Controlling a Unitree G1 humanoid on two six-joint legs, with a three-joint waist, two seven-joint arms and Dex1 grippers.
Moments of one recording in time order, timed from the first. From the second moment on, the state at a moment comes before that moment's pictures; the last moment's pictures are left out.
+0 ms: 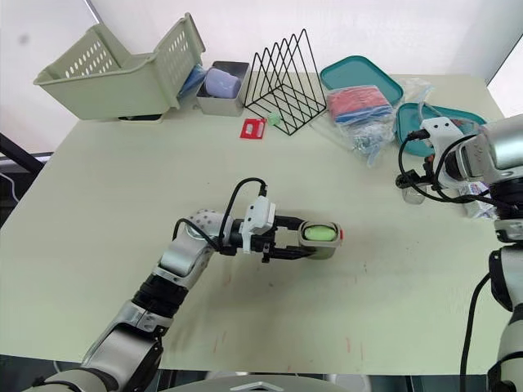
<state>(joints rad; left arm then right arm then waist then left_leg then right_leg) -0.47 0.33 -0.33 0.10 -0.26 0.11 -1.21 -1.06 -0.86 0.26 0.40 0.36 1.46 0.53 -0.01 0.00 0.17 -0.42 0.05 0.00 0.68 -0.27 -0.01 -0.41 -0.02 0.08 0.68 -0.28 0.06</state>
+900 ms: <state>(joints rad) -0.46 0.33 -0.33 0.08 -0.26 0.12 -1.18 -1.08 -0.72 0.14 0.61 0.23 1.44 0.45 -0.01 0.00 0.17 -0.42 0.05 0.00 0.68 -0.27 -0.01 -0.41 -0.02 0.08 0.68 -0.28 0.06</state>
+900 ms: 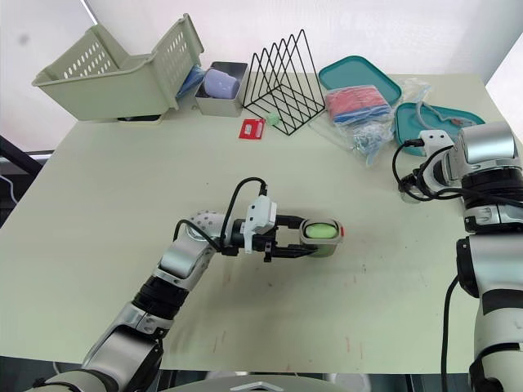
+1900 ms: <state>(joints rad) -0.47 0.33 -0.34 0.09 -0.25 0.12 -1.17 -0.83 -1.05 0.31 -0.15 0.38 0.78 1.45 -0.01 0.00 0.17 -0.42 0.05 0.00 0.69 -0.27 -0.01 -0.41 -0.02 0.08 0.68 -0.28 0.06</state>
